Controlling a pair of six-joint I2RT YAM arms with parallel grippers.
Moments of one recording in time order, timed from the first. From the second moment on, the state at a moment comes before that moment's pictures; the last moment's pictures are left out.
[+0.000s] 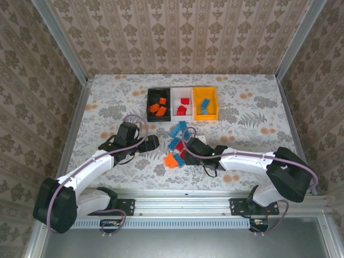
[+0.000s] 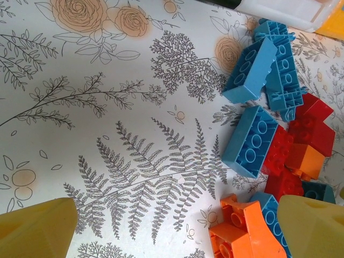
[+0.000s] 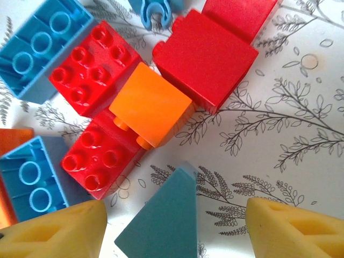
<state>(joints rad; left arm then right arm) -0.51 1.12 0.60 -0.32 0.17 -0.59 0.89 1.48 0.73 -0.32 0.27 0.71</state>
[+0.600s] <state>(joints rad) -0.51 1.11 0.60 -0.33 0.16 -0.59 0.89 1.47 0.72 -0.32 0.27 0.69</state>
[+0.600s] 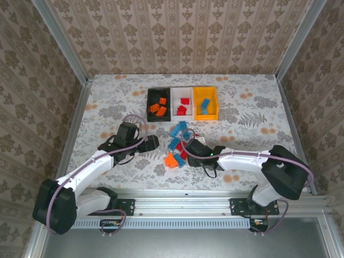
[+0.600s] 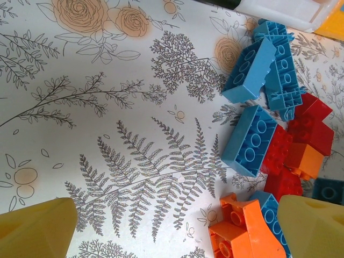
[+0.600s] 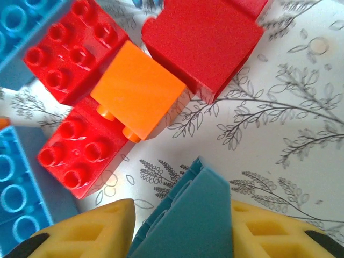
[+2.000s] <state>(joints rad) -0.25 0.95 0.45 -0.32 0.38 -0.68 0.34 2.03 1.65 -0.51 0.19 0.31</state>
